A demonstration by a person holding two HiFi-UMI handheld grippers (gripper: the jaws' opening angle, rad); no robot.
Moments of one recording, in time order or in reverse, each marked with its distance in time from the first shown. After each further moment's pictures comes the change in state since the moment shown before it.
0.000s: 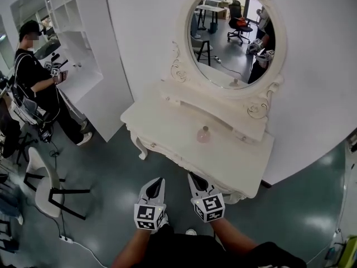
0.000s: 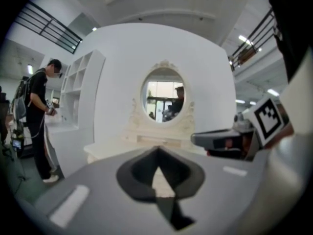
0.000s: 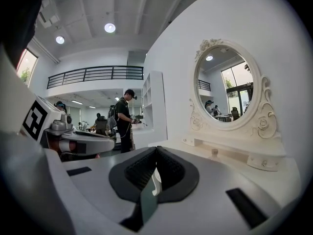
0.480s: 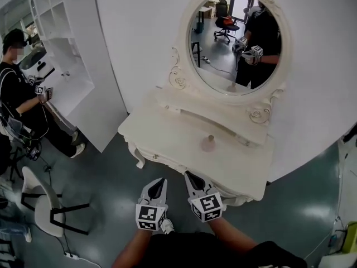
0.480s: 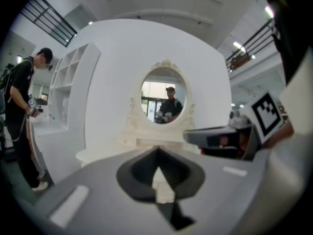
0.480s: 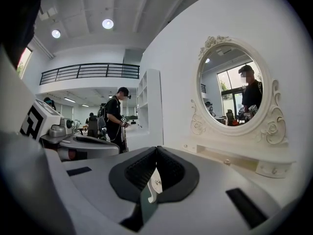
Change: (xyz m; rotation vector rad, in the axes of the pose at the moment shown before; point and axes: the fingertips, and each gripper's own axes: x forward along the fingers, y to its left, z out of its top) left arm 0.042 0.069 0.017 -0.001 -0.010 -0.123; right arm 0.086 0.016 0.034 -0.011 -0.013 -0.076
